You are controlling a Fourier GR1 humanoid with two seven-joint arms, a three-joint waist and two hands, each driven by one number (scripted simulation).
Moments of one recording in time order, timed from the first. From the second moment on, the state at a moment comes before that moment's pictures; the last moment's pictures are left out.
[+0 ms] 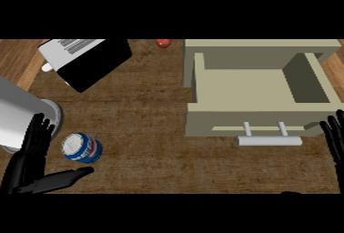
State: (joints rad) left arm 0.17 0.07 0.20 -1.71 -0.01 -0.01 -0.03; right arm 0.24 -0.06 -0.21 -2.05 -0.05 0.17 0.04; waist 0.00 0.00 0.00
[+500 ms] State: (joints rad) left arm 0.17 0.08 0.23 -1.54 -0.01 -0.04 -0.17; right arm 0.25 -0.04 -0.20 -2.02 -0.03 0.18 -0.01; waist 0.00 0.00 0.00
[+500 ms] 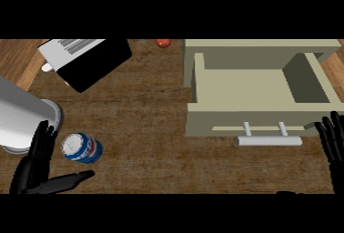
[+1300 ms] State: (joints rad) left arm 0.11 0.11 0.28 -1.26 0.01 -0.06 -0.34; right arm 0.24 -0.03 -0.22 -2.08 -0.03 0.19 0.04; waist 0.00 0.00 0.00
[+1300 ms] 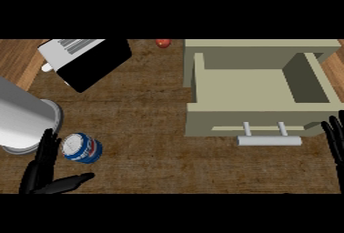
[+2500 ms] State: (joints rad) left arm -0.09 0.16 0.29 -0.94 0.04 -0.03 -0.45; right arm 0.25 -0.03 -0.25 -2.12 -0.07 0.21 0.08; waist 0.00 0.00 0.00
